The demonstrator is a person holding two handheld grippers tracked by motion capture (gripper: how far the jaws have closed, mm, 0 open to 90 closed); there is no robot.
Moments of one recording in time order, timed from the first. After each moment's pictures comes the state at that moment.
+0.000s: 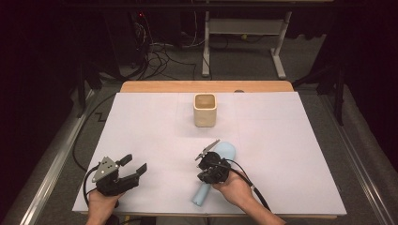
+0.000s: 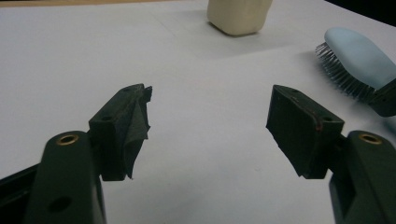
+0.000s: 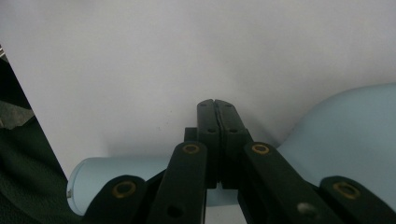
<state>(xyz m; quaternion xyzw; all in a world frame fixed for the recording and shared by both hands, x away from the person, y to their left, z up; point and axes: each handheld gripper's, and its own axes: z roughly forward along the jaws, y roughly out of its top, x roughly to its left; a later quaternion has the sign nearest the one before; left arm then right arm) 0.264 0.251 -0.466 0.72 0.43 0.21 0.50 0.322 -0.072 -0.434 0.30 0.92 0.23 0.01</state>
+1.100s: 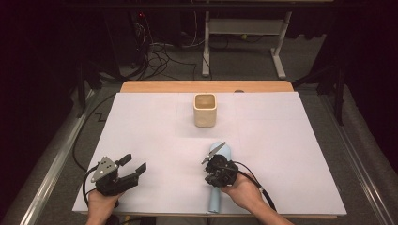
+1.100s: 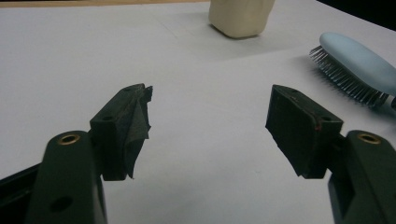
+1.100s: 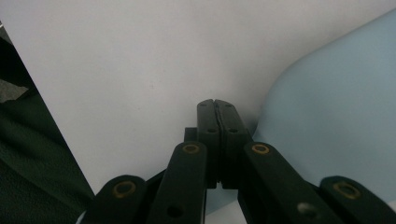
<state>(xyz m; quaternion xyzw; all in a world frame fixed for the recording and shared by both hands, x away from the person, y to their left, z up) 0.264 0.252 -0.465 0.72 0.44 0.21 0.50 0.312 -0.090 -0.428 0.30 0.93 0.20 0.02</state>
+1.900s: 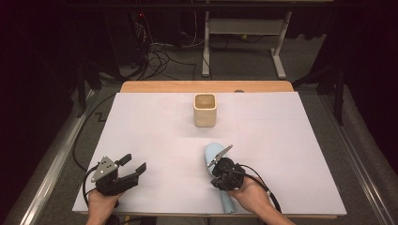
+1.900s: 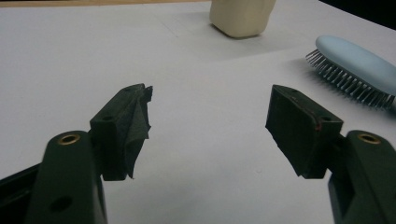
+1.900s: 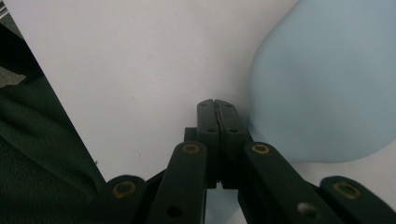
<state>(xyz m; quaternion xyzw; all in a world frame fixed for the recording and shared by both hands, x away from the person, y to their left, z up) 0.264 0.252 -0.465 0.72 0.44 0.21 0.50 0.303 -0.106 -0.427 0.30 0.93 0.20 0.02</state>
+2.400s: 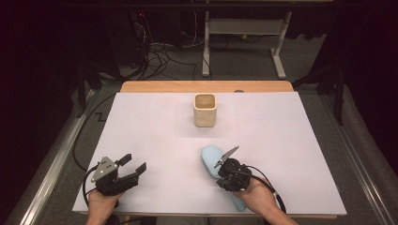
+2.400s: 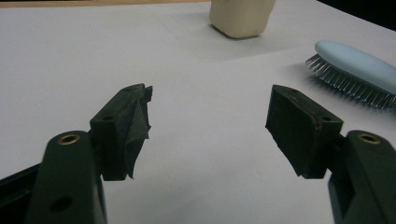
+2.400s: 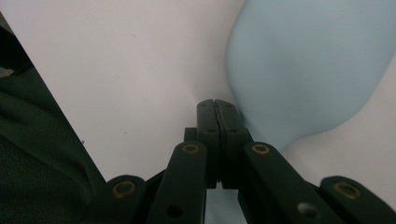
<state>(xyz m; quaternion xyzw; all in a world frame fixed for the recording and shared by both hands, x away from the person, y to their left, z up) 0.264 0.252 -0.465 0.72 0.44 0.21 0.50 0.300 -0.121 -0.425 0.31 0.93 0.19 0.03</state>
